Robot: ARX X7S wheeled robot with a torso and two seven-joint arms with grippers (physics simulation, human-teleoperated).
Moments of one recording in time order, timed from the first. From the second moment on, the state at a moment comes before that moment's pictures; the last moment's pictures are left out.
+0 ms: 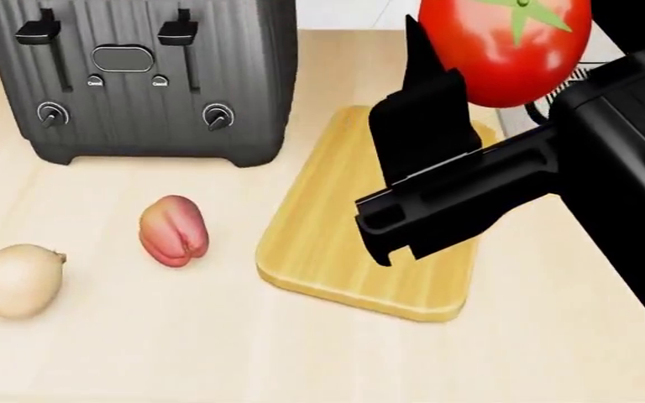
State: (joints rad) left arm -1.52 -0.84 0.30 0.42 -1.95 -1.09 -0.85; right arm 1.65 1.00 -0.55 -0.57 2.04 1.01 0.94
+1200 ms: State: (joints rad) left arm -1.54 -0.86 0.31 0.42 -1.94 -1.08 -0.84; right arm 1.59 1.03 -0.56 -0.55 1.99 1.01 0.93
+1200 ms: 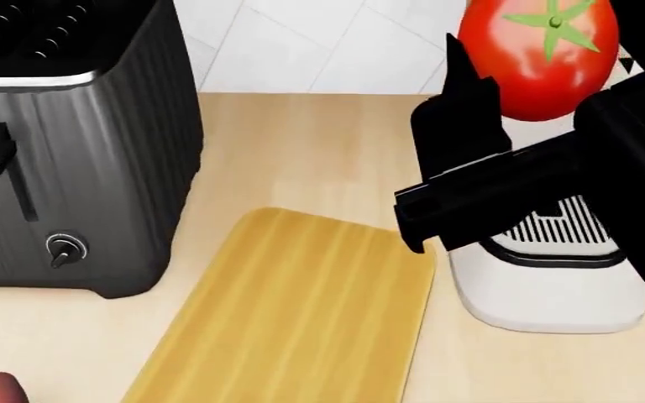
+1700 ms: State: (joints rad) left arm -1.54 -0.89 0.31 0.43 -1.96 -1.06 -0.85; right arm 1.51 0.99 -0.62 -0.41 1.91 1.07 0.73
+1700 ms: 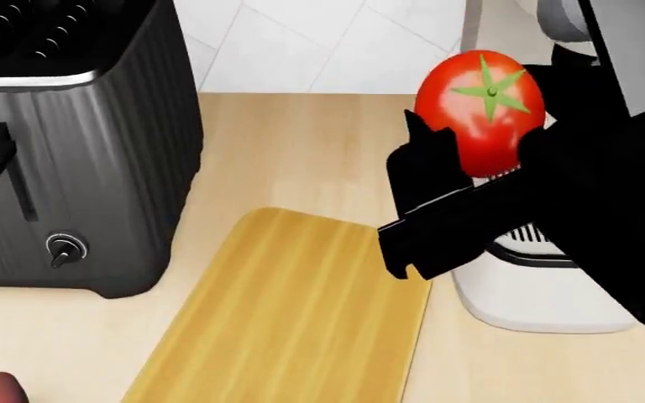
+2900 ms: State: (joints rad) left arm -1.52 -0.93 0.30 0.44 -1.95 -1.04 -0.83; right arm 1.44 0.75 -0.81 -0.16 1.57 1.11 0.36
